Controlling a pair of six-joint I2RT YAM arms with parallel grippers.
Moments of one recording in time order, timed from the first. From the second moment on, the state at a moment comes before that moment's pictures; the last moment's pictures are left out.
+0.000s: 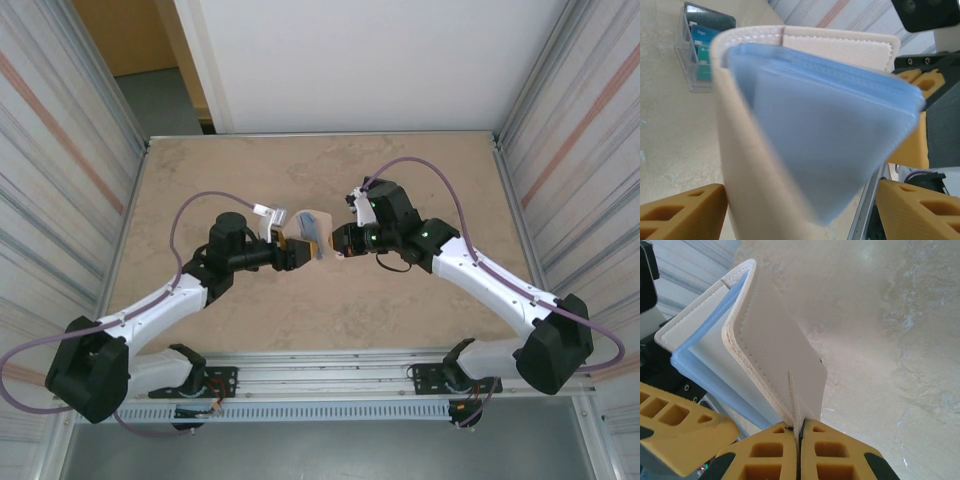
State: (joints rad) left arm -0.55 1.17 0.62 0.21 0.58 -0.49; right arm 0.69 1.29 1.07 -0.48 -0.35 0.54
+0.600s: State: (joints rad) left arm -0.55 1.17 0.62 0.19 0.54 -0.49; right arm 0.69 1.29 1.07 -0.47 -0.35 0.54
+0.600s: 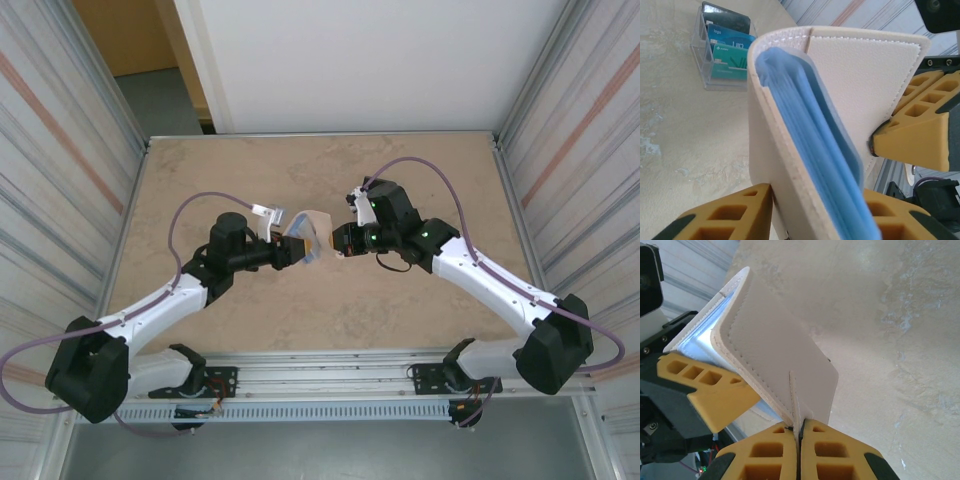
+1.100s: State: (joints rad) left arm -0.55 1.16 0.66 0.11 0.53 -0.55; right arm 0.85 1.27 1.06 -0.44 -0.16 0.36
